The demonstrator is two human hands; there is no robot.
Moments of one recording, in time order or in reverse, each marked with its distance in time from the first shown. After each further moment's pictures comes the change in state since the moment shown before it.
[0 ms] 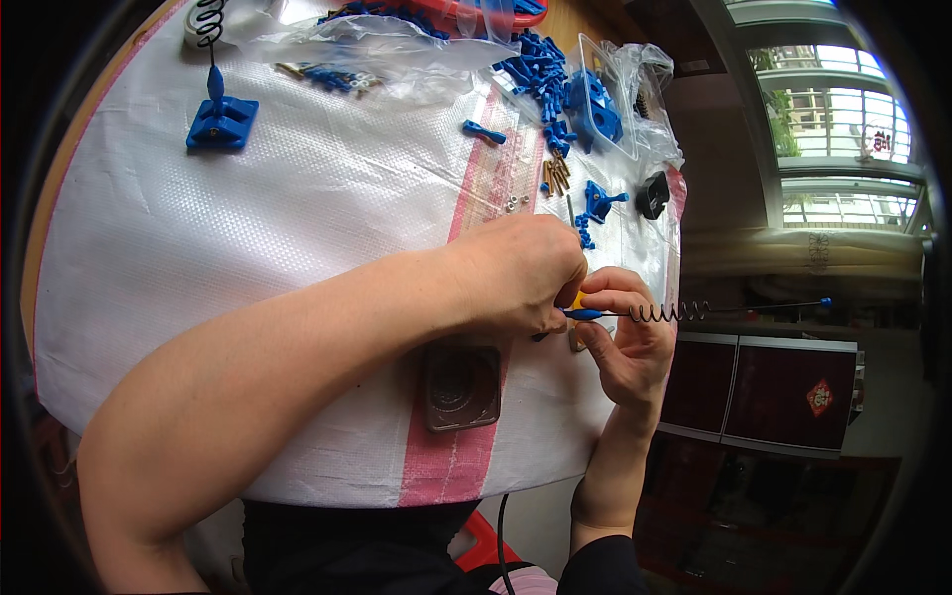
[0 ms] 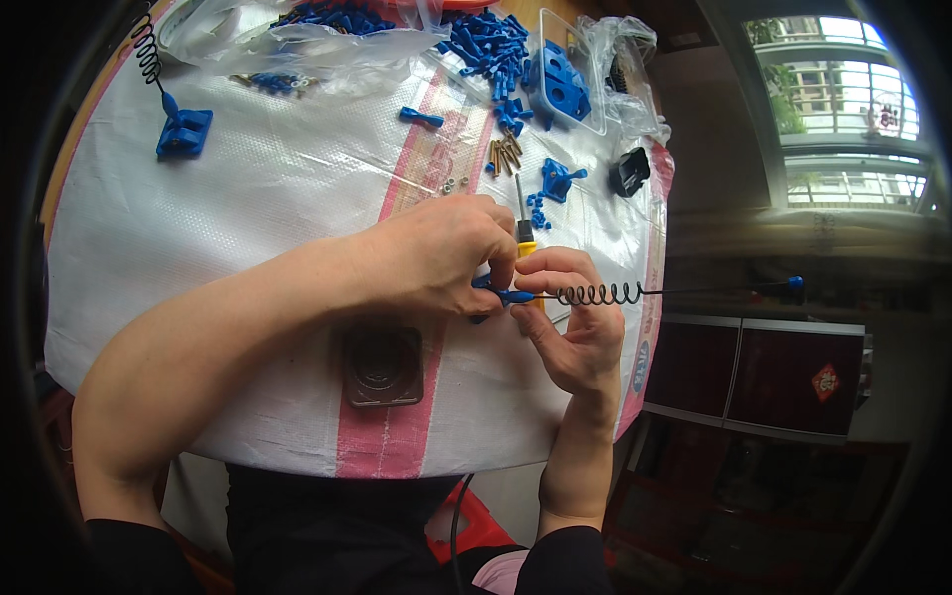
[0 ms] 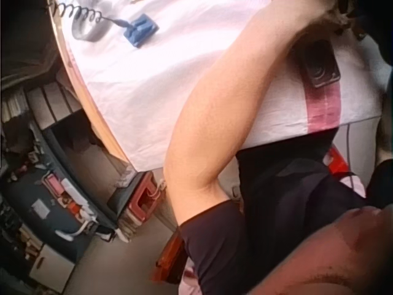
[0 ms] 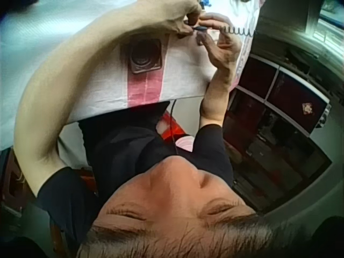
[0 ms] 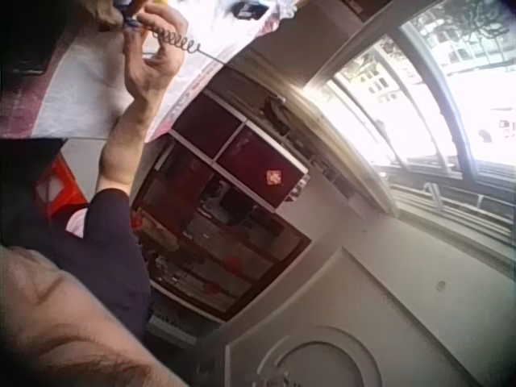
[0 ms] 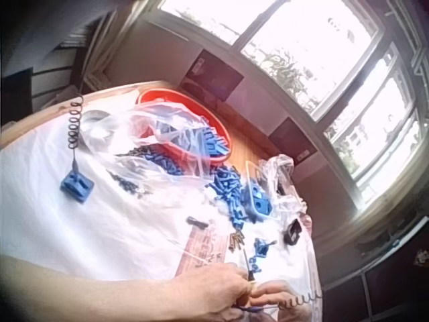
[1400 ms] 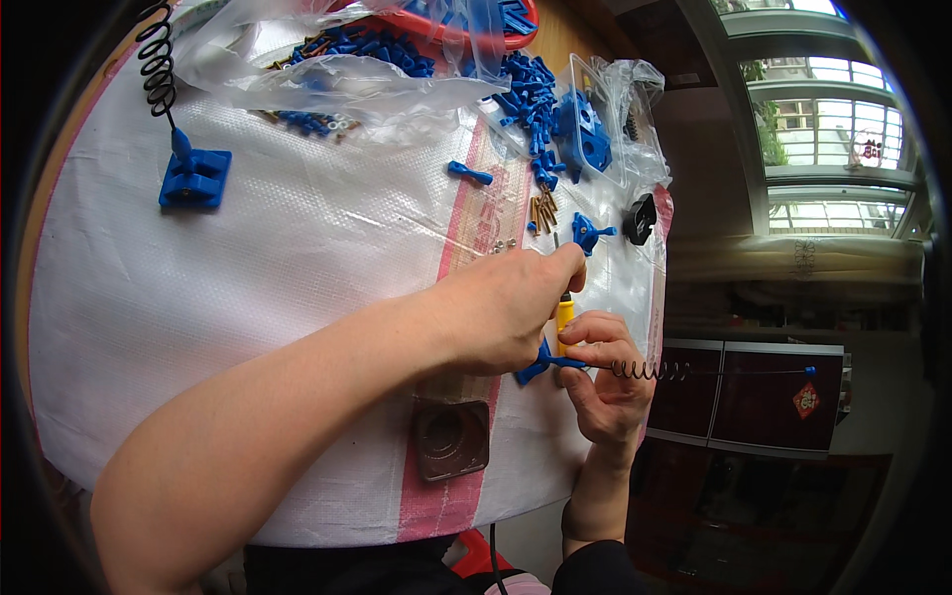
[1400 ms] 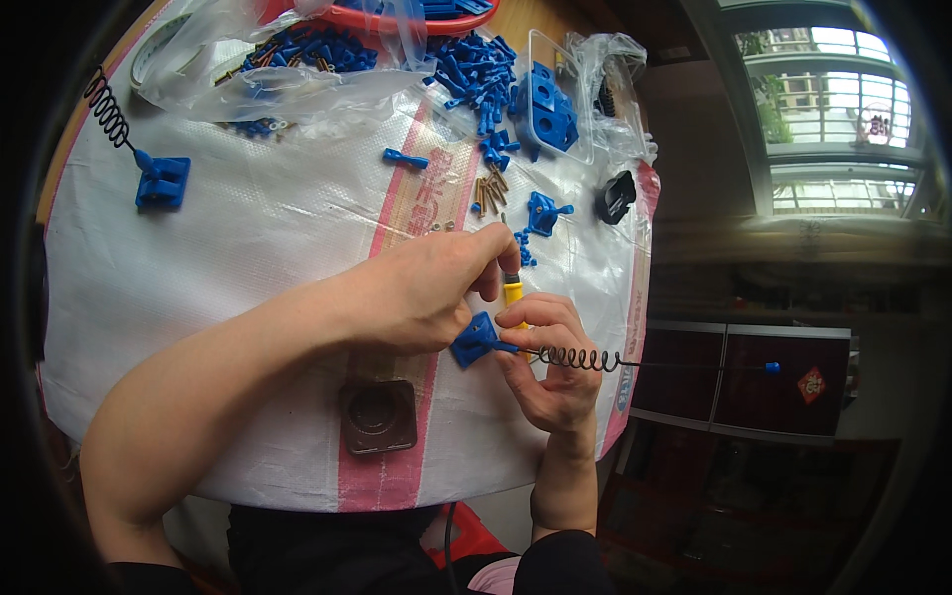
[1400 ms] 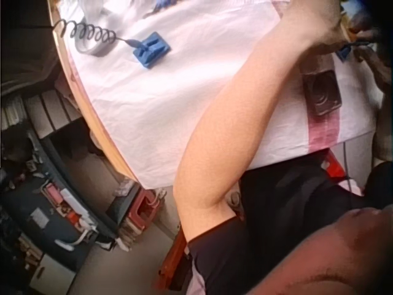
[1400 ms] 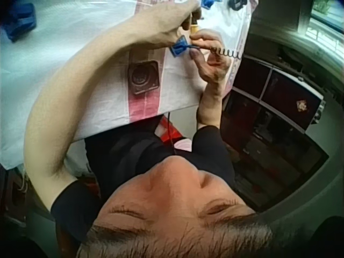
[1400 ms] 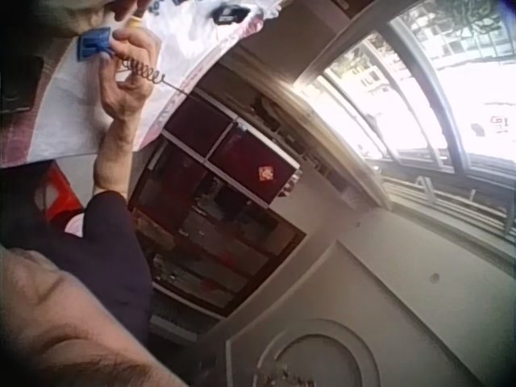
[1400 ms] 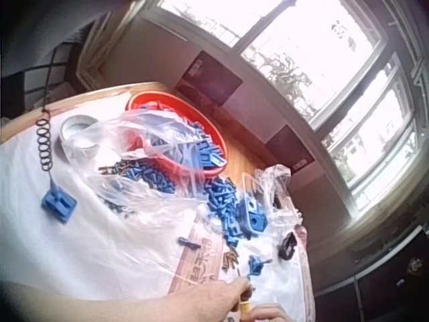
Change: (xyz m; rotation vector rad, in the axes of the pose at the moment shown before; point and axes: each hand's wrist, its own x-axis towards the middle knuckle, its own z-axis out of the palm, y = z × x) left_hand 0.003 -0.003 -0.012 -0.208 0.061 -0.121; right_hand 0.003 -0.003 0.009 -0.055 0.061 -0.052
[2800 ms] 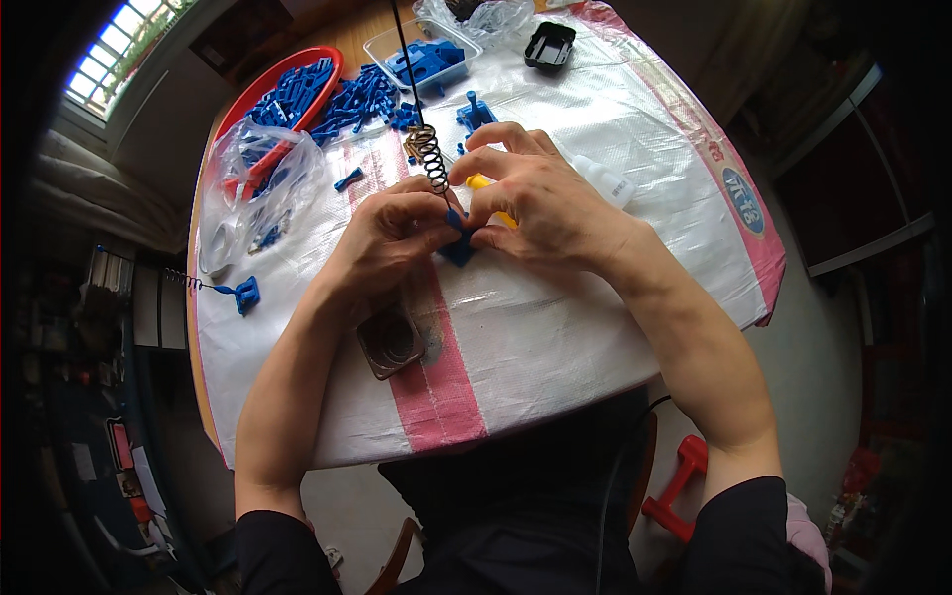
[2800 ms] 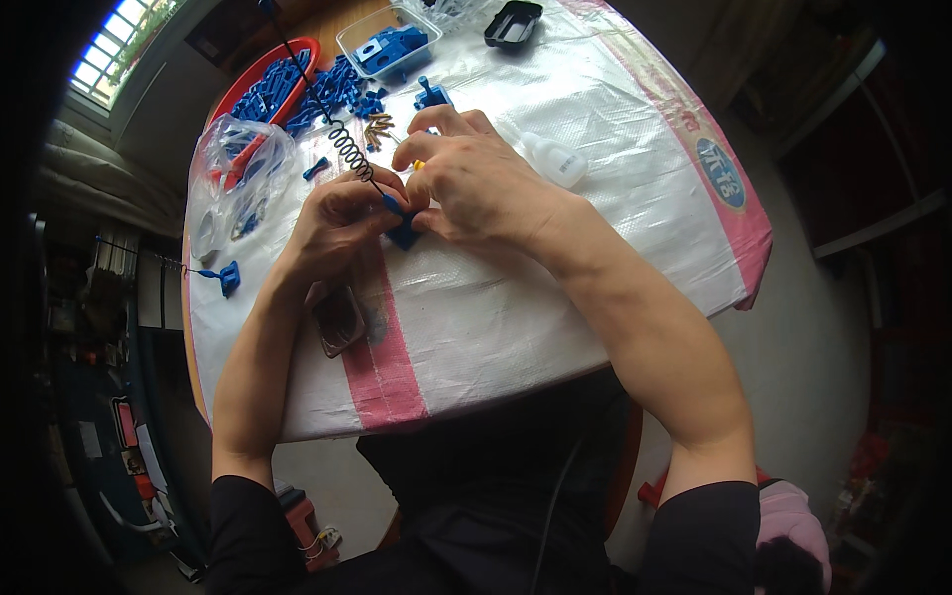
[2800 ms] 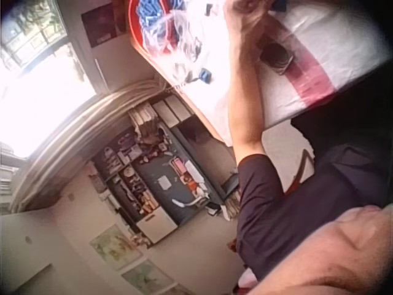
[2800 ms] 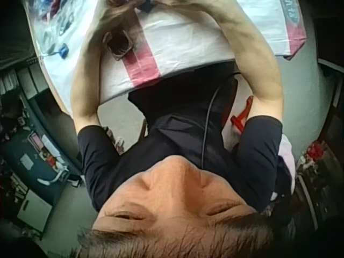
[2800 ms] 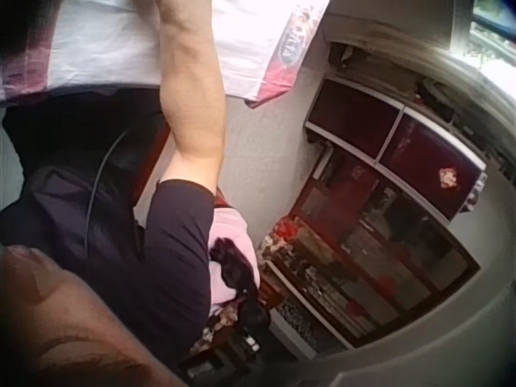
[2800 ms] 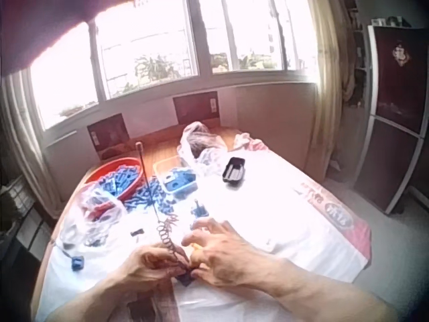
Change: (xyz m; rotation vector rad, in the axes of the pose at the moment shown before) left_hand 0.002 0.039 0.020 0.194 -0.165 -0.167; right_hand -0.021 0.024 -0.018 -0.340 0.088 -0.170
